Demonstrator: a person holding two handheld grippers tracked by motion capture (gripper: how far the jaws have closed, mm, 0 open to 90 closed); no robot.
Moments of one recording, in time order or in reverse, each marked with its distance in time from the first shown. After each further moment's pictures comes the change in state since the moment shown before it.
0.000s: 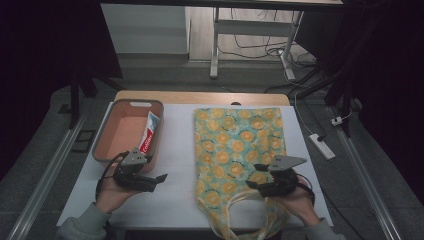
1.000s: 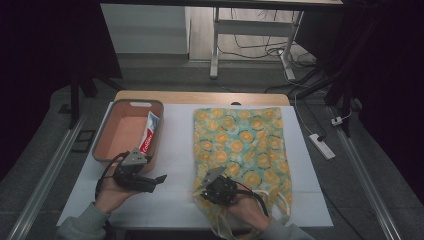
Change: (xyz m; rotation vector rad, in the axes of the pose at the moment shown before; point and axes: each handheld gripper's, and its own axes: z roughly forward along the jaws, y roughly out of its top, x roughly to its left) left arm 0.002 -0.002 0.001 0.015 -0.001 0.012; right arm 0.086 0.044 0.125 0.316 0.145 -0.140
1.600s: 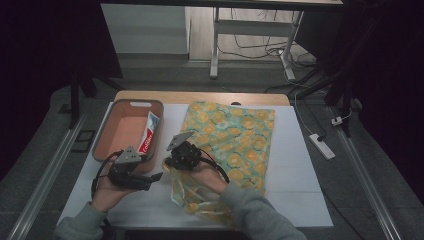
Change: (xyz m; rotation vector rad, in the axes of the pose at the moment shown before) left arm 0.009 -0.005 -0.007 -0.026 0.002 -0.035; right arm -0.041 0.113 0.045 -0.211 0.037 -0.005
